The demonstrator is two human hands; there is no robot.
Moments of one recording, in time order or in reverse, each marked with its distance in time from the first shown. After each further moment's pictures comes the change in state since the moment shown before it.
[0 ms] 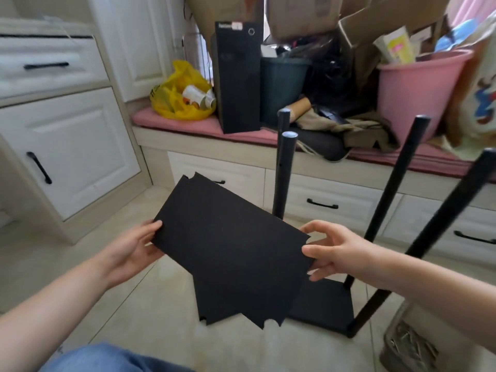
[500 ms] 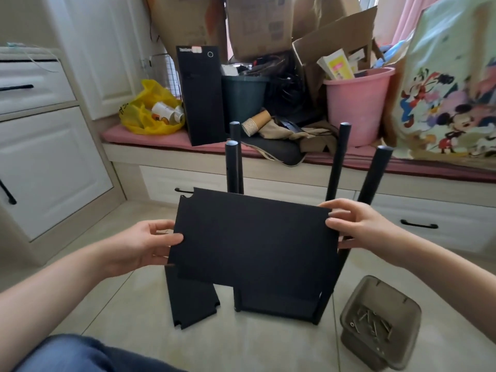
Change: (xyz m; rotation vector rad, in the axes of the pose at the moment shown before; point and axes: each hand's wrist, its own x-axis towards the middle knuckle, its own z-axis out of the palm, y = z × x) left_hand -0.046 0.011 0.095 0.522 -0.425 -0.046; right_hand -0.094 0.001 -0.087 -0.125 0.351 -0.124
